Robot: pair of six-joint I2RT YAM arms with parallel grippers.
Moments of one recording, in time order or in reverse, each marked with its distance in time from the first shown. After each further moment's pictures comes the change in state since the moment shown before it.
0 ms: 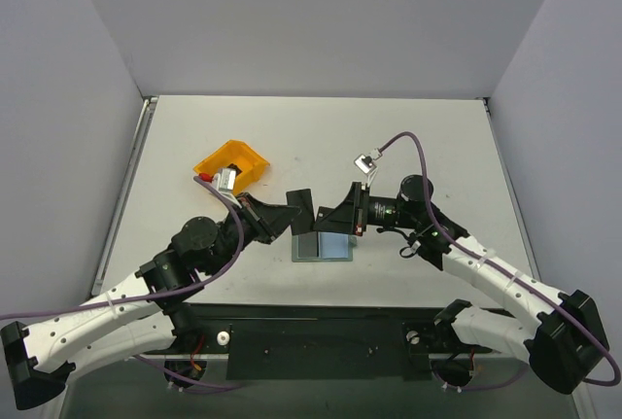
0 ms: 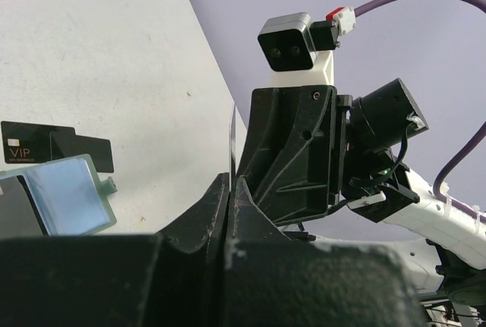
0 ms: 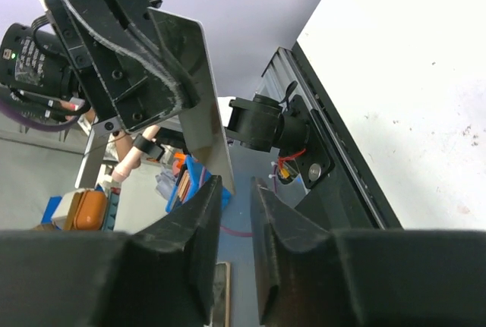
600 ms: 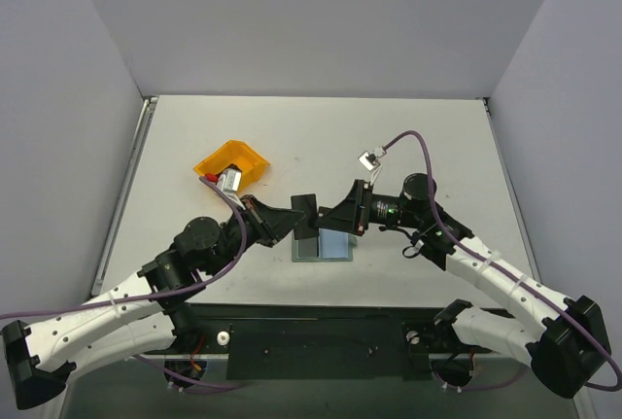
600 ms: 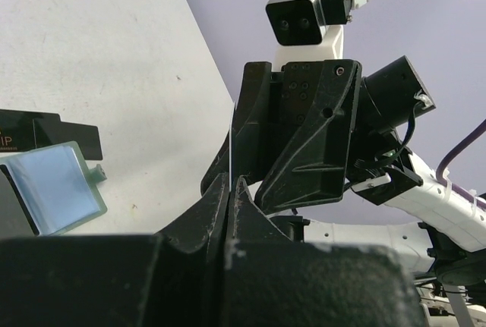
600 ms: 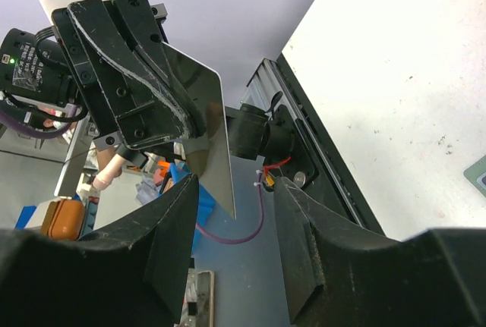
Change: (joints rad) left arm 0.001 0.005 -0.011 0.007 0.059 -0.013; right arm -0.007 -0.028 0.024 -0.090 0.046 -0.089
